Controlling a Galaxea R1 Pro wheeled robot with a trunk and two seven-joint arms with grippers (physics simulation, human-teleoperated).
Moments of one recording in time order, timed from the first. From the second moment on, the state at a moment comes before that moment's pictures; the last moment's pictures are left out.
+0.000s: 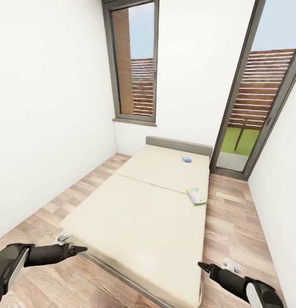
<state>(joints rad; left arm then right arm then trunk) -0.48 0.37 0.18 -0.81 -0.01 0.84 -1.15 -0.18 -0.06 -0.32 -1.11 -0.28 0.73 0.40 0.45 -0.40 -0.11</state>
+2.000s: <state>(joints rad) -0.47 0.38 0.19 -0.82 0.00 0.84 -1.43 -0.18 -0.06 -0.18 -1.26 -0.30 0.78 0.41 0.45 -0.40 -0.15</state>
